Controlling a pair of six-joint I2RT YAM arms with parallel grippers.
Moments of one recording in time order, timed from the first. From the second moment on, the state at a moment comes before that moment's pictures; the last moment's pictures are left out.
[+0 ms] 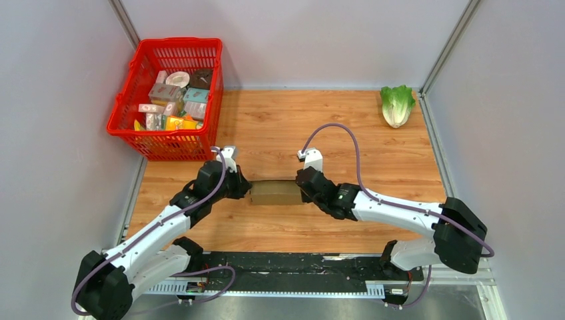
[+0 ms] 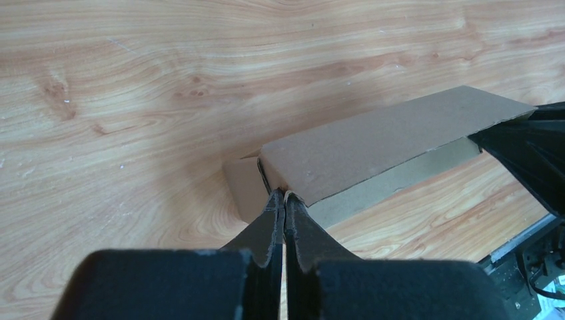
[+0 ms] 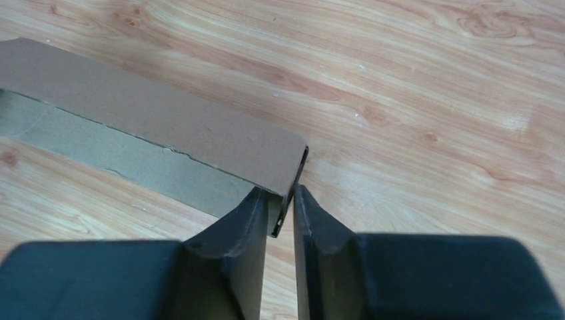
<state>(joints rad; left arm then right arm) -0.54 0.90 0.49 -0.17 0.08 -0.47 1.04 1.34 0.82 -0.24 0.48 0.52</state>
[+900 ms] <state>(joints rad) -0.56 0.86 0.46 -0.16 0.04 -0.45 0.81 1.31 0.89 -0.31 0.20 1.00</state>
